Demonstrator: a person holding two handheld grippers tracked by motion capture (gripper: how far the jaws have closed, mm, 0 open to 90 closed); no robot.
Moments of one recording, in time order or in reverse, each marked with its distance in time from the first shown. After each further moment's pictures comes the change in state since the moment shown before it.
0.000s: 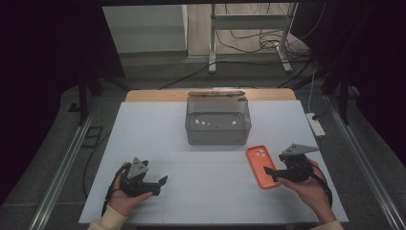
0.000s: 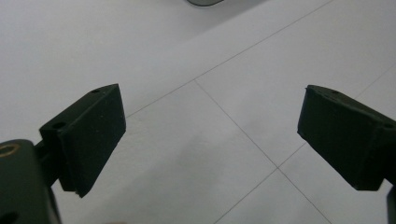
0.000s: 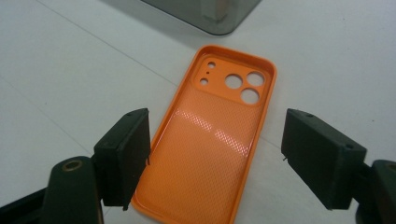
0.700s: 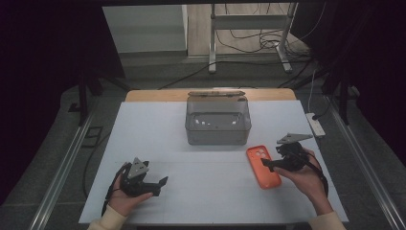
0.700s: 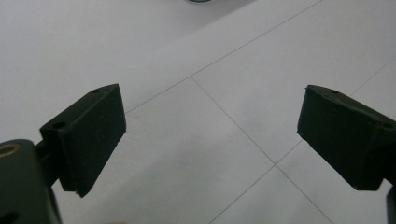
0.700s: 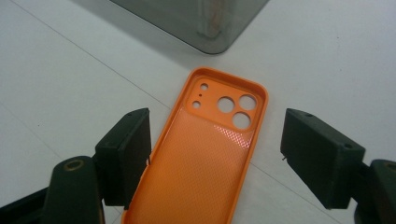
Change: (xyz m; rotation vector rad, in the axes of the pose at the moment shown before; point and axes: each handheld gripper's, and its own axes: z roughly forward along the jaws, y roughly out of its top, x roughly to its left) left arm 0.000 -0.001 0.001 0.007 -0.013 -0.004; right arm -0.005 0.029 0.007 0.044 -0.008 -0.013
